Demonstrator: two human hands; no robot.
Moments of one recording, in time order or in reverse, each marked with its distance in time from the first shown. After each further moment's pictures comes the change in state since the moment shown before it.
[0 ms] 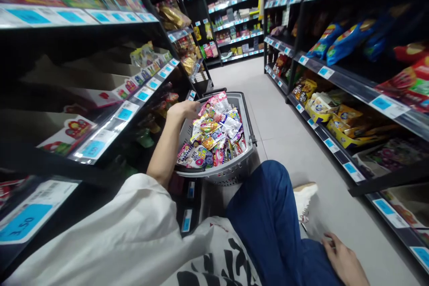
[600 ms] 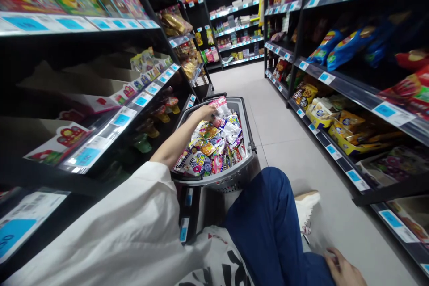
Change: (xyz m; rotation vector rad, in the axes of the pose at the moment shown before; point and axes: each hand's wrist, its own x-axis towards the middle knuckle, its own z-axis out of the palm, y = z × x) left_hand 0.094 0.026 0.038 0.054 0.126 0.245; right_hand 0.003 0.016 0.011 0.060 -0.127 0.062
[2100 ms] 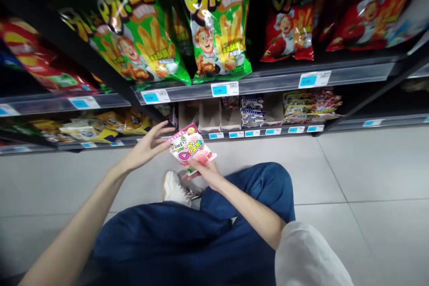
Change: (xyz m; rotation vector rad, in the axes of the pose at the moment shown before) left_hand -0.036 0.527 -0.027 -0.978 -0.441 1.307; right_hand -0.095 -0.125 -0.058 1.627 0.753 -0.325
